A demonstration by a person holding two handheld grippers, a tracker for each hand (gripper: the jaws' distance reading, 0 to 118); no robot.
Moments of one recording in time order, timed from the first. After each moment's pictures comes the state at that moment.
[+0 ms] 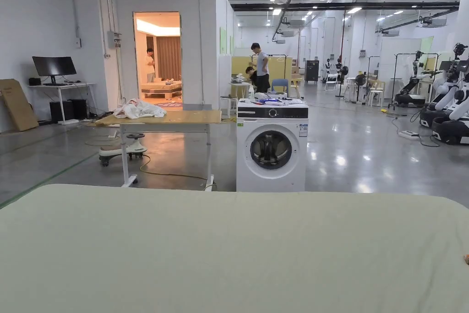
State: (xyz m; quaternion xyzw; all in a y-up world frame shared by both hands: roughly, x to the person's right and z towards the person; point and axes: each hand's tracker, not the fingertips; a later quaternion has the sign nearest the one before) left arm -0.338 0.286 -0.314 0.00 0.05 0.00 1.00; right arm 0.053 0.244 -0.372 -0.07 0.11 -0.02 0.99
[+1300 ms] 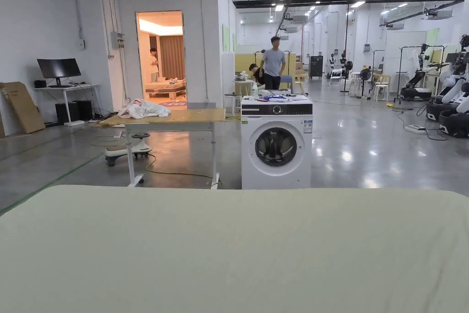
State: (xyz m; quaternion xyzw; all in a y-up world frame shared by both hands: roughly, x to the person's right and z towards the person) left arm -0.325 0.304 -0.312 0.02 0.01 0.00 1.00; right arm 0.056 0.275 -0.374 -0.09 0.12 -0.14 0.98
